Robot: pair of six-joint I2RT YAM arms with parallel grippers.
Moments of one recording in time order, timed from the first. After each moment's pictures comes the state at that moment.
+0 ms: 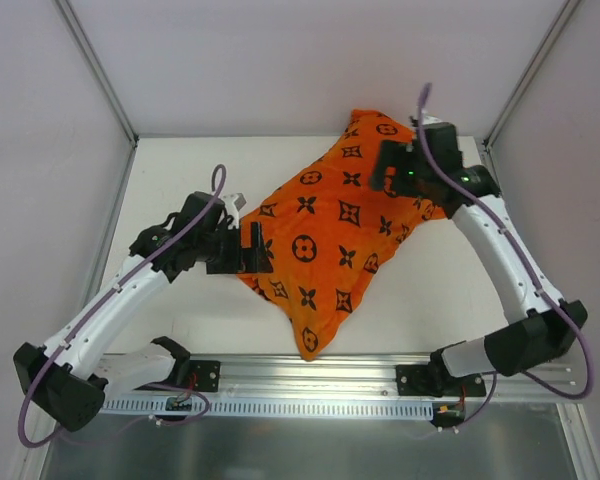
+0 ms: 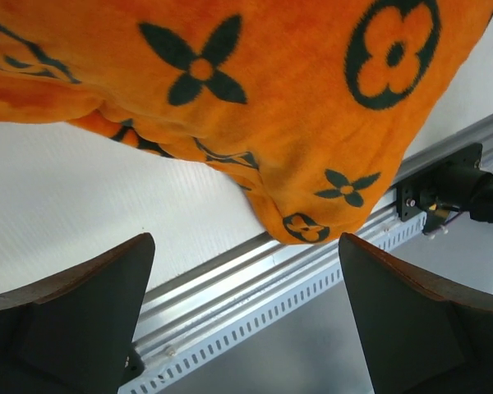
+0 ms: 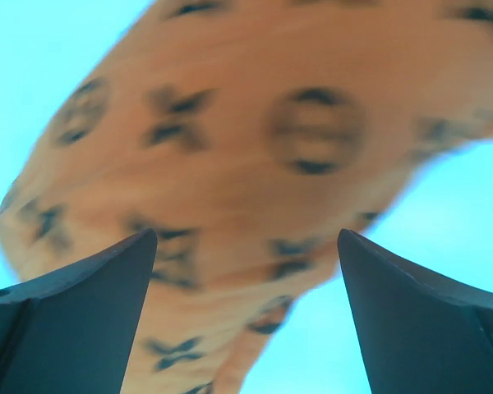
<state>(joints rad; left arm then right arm) -0.49 1.04 1.03 -0.88 0.27 -0.52 0.45 1.46 1.58 -0.81 0.04 0.37</state>
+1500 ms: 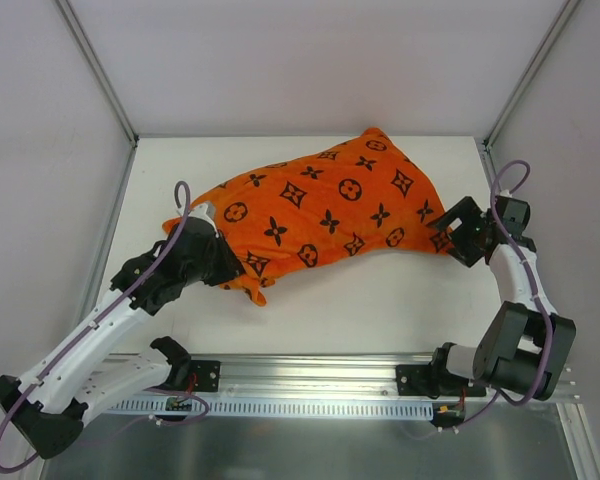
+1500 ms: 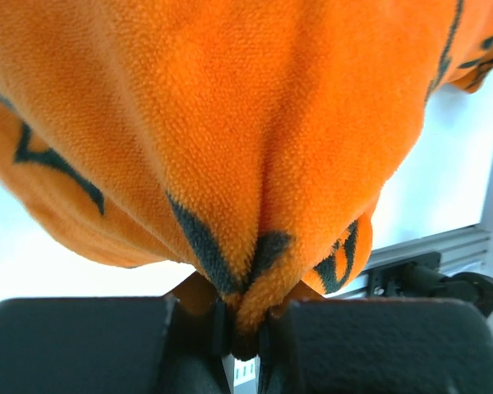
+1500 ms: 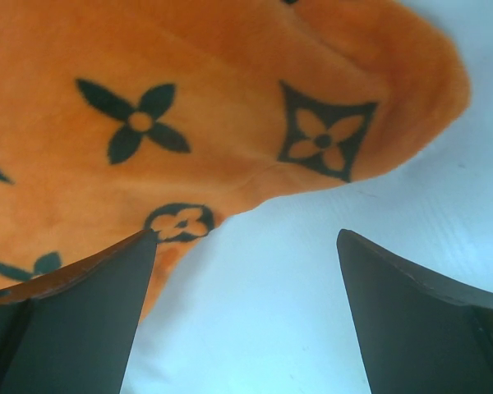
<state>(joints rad) -0.63 0.82 0.90 -0.80 -0.06 -0.85 -0.29 1.28 0.84 -0.42 -0.39 0.59</state>
